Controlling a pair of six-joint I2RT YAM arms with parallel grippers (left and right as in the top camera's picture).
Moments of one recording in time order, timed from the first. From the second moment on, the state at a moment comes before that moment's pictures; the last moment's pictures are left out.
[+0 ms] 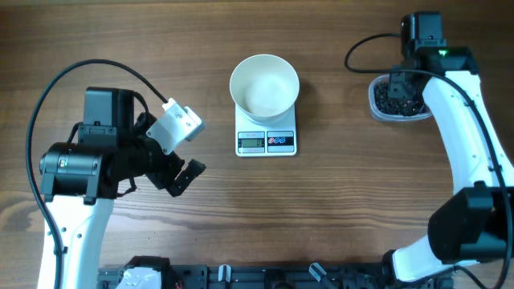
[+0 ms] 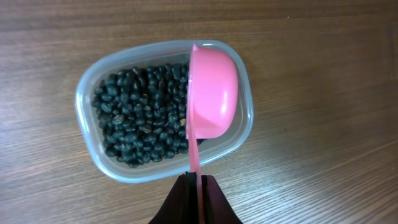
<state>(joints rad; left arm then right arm) -0.09 1.14 1.29 -1.29 0.37 0.65 0.02 1.74 1.52 -1.02 0.39 0.10</state>
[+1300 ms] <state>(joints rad) -0.09 1.14 1.29 -1.29 0.37 0.65 -0.02 1.78 1.52 -1.07 0.12 0.09</state>
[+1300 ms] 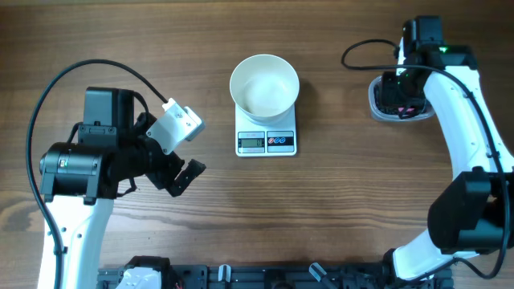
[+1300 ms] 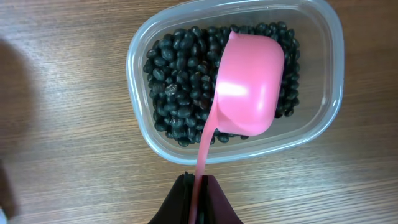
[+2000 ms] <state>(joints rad) -0.09 1.14 1.29 -1.29 0.37 0.65 -0.15 1.78 1.52 -1.09 -0.12 0.16</state>
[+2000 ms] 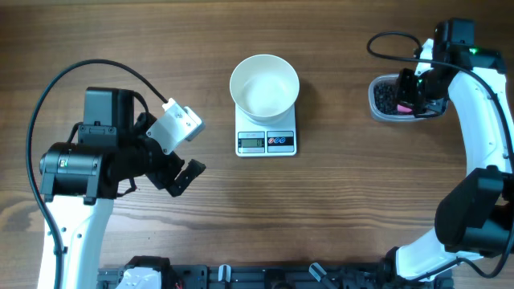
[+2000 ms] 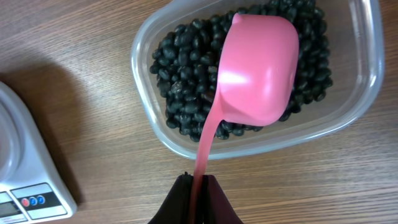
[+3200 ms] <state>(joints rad) -0.09 1.14 1.29 -1.29 0.37 0.65 -0.24 1.78 1.51 -1.08 -0.21 0.32</state>
